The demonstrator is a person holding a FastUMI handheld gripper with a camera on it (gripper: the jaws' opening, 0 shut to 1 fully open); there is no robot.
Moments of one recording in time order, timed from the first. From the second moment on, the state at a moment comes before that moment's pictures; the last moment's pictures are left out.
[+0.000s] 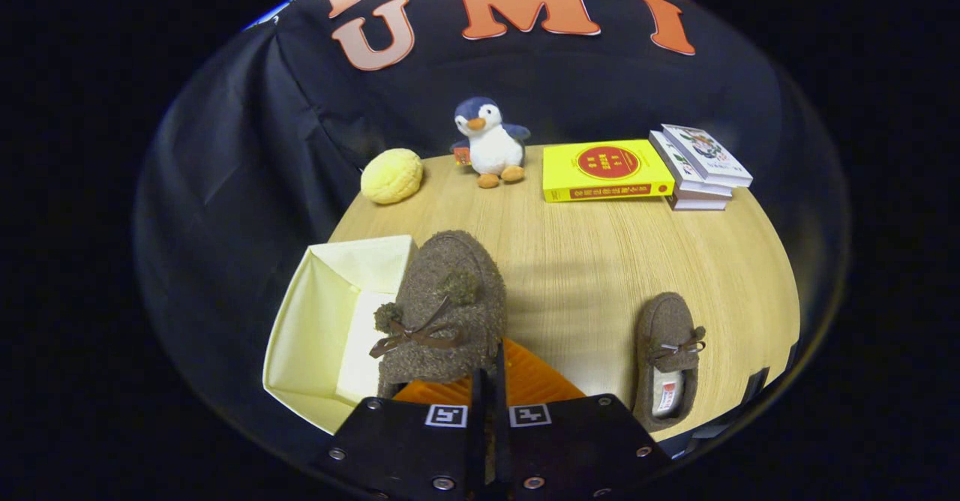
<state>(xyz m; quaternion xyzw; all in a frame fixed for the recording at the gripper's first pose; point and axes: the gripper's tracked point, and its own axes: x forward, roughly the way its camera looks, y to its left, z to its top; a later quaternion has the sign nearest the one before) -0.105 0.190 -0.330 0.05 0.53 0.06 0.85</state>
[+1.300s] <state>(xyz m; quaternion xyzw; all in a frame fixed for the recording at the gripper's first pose) -0.133 0.371 -0.429 0.05 0.65 0.09 0.76</state>
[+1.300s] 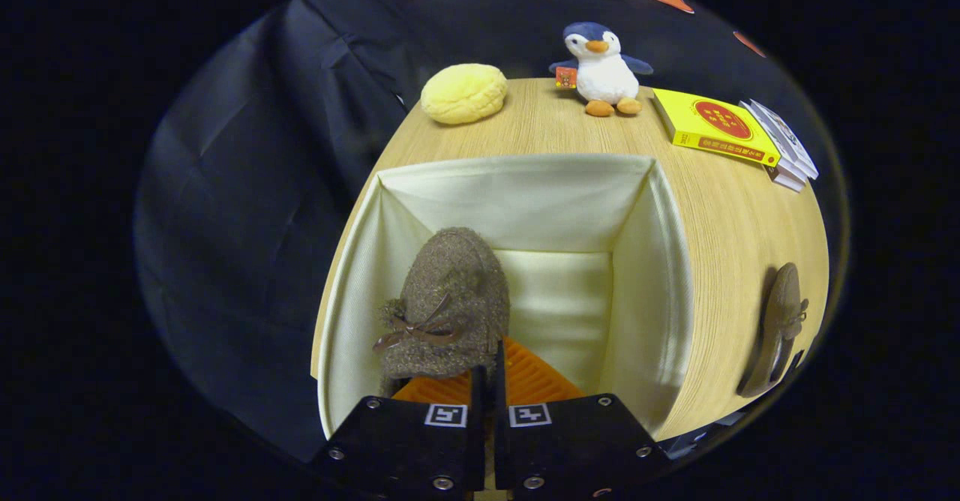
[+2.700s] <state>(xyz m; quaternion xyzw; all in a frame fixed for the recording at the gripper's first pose) -0.159 0.042 -0.369 0.13 0.55 0.00 0.83</state>
